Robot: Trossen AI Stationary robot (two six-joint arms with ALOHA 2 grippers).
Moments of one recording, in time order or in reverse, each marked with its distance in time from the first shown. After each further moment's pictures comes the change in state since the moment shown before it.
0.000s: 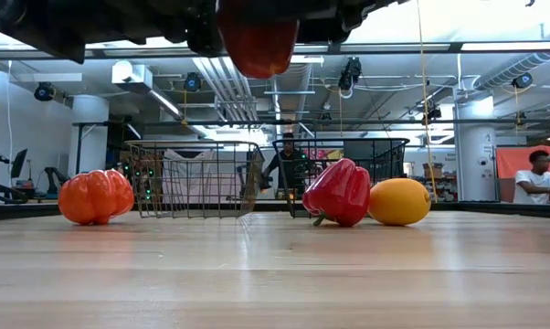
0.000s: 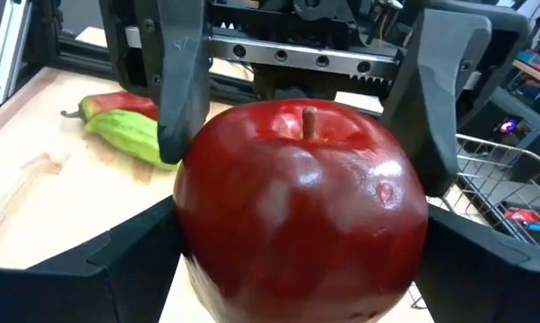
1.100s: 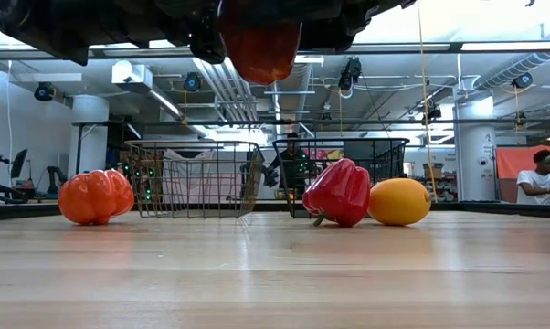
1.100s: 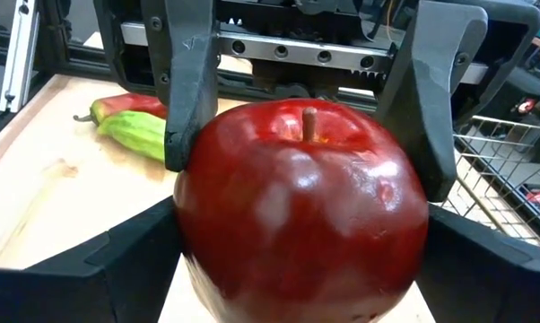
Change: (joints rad) left arm 0.000 0.019 0.009 0.002 -0.004 -0.062; right arm 0.000 0.000 -0.005 -0.017 -0.013 0.085
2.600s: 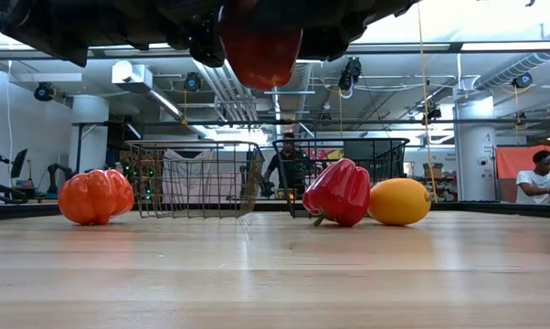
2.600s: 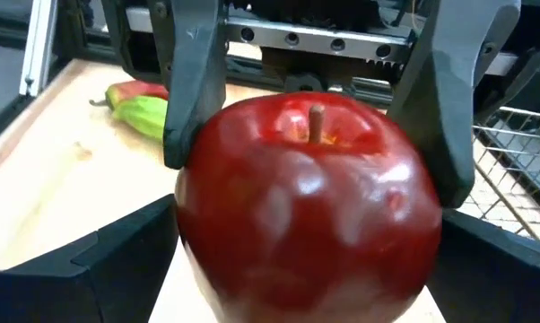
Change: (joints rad) left arm 0.002 0.001 0.000 -0.005 -0.019 -0.005; right arm -0.014 -0.002 0.002 -0.049 -0.098 0.000
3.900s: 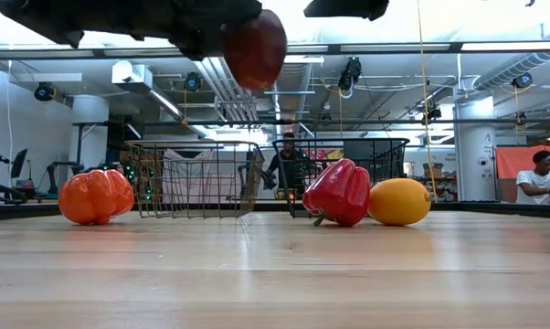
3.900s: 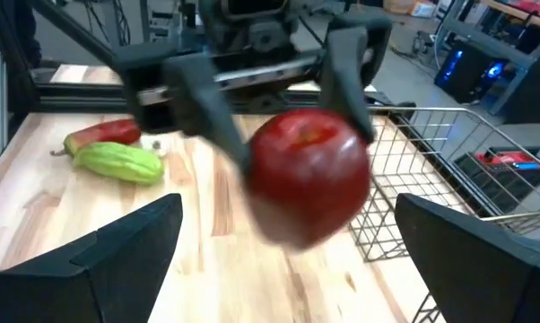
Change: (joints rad) left arm 0.059 -0.186 -0.002 -0.200 -0.222 0.045; right arm 0.002 -0.269 0.018 -0.293 0.137 0.126
